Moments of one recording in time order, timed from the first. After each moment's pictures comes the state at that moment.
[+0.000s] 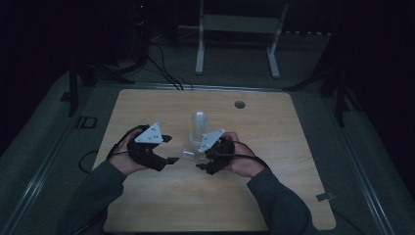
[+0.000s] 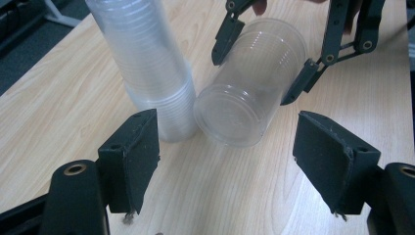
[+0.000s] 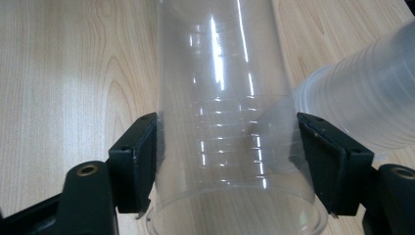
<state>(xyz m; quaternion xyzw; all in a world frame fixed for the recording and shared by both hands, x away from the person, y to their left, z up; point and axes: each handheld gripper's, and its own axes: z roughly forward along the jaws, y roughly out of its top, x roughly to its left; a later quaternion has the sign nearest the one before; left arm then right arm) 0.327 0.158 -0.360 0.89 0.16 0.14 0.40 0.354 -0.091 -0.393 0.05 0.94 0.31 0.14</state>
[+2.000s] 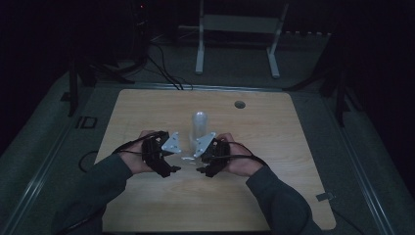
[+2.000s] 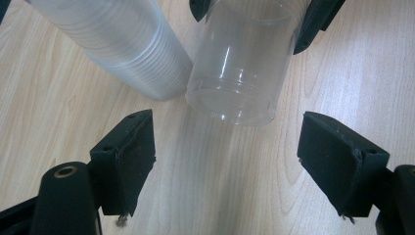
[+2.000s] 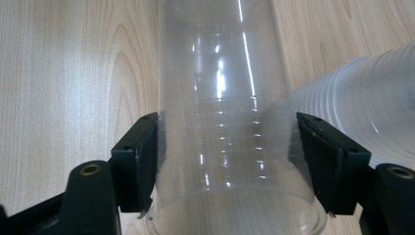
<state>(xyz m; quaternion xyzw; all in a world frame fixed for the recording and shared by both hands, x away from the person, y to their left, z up) 0.331 0.121 -0.370 0.95 0.09 0.15 0.24 0.353 -0.079 -0.398 0.02 0.96 0.25 0.13</state>
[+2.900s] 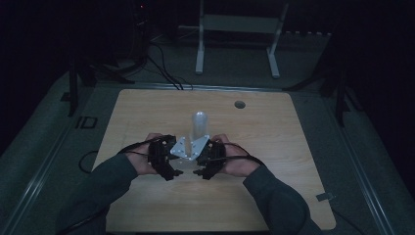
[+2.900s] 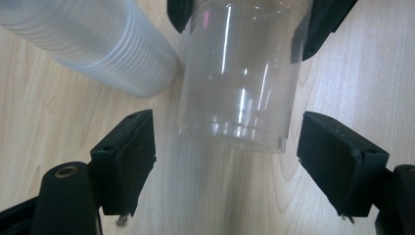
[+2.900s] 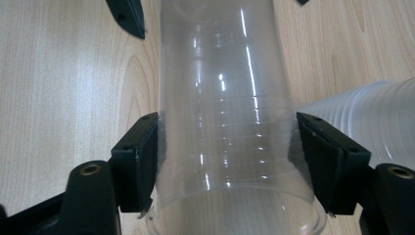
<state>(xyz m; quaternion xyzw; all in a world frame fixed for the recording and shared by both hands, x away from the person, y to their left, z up) 0.331 0.107 -0.381 0.96 0.07 0.14 0.21 0.347 -0.066 -0.396 -0.02 0.96 0.24 0.14</state>
